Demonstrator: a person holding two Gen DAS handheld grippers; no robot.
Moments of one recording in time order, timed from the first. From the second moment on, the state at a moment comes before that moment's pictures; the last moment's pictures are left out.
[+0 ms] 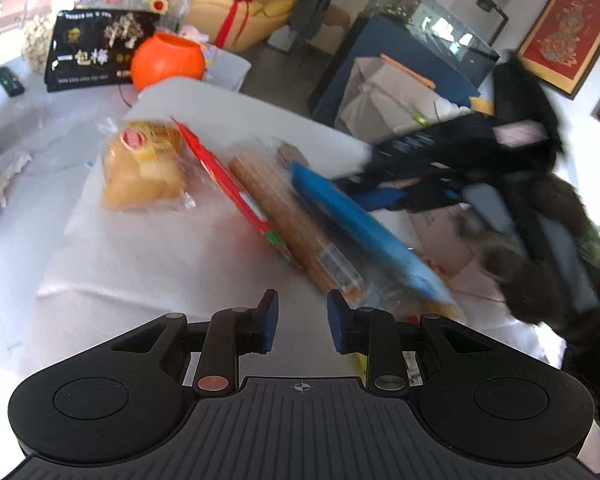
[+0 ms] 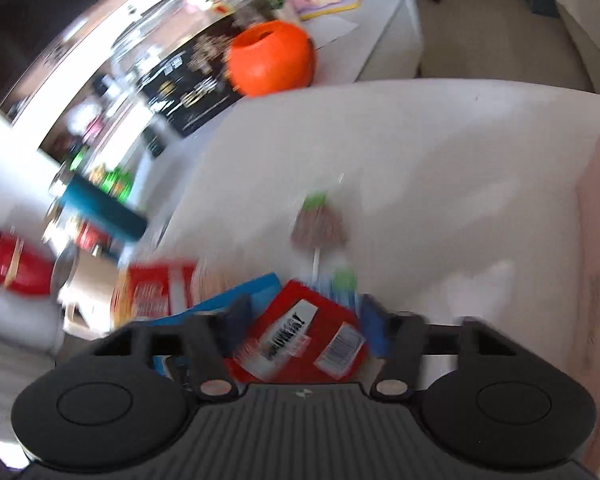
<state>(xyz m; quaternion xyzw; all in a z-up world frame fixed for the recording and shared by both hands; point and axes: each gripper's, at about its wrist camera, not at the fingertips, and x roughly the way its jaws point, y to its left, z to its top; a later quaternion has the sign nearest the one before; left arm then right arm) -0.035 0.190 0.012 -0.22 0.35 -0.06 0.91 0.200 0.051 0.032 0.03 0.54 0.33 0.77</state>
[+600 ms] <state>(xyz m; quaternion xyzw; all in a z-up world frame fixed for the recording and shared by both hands) -0.044 0.139 0.040 -0.19 0.37 -0.10 0.90 0.058 -0.065 0.047 -0.03 0.51 0.41 0.76</state>
